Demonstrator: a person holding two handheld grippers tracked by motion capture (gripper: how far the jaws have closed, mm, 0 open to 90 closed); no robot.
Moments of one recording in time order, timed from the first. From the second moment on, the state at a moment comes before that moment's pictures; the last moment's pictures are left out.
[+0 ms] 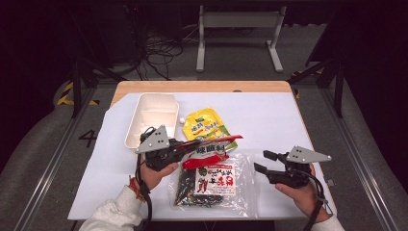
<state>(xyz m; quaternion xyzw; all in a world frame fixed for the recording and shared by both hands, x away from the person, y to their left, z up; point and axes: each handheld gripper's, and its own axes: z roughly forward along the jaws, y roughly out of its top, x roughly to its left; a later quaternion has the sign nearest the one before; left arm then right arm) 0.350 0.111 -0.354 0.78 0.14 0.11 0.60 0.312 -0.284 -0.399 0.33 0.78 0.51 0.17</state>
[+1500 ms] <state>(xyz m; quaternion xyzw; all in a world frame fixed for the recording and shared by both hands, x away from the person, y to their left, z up) 0.514 0.223 -0.299 0.79 0.24 0.23 0.51 0.304 -0.296 -0.425 0.37 0.78 0.48 0.15</state>
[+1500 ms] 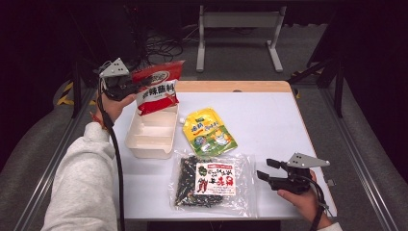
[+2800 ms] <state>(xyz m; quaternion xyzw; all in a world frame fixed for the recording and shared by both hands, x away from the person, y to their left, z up) 0.536 0.233 -0.377 0.82 0.30 0.19 0.45 0.281 -0.305 -0.429 0.38 0.78 0.48 0.14</state>
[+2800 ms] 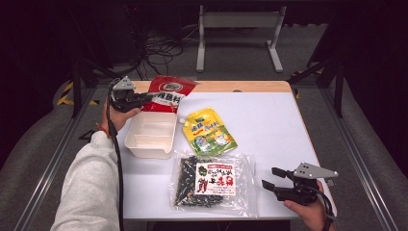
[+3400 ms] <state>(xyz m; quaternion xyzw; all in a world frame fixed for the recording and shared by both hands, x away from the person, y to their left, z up) 0.543 0.232 -0.400 0.83 0.30 0.20 0.42 0.278 -0.300 -0.429 0.37 0.77 0.48 0.16</state>
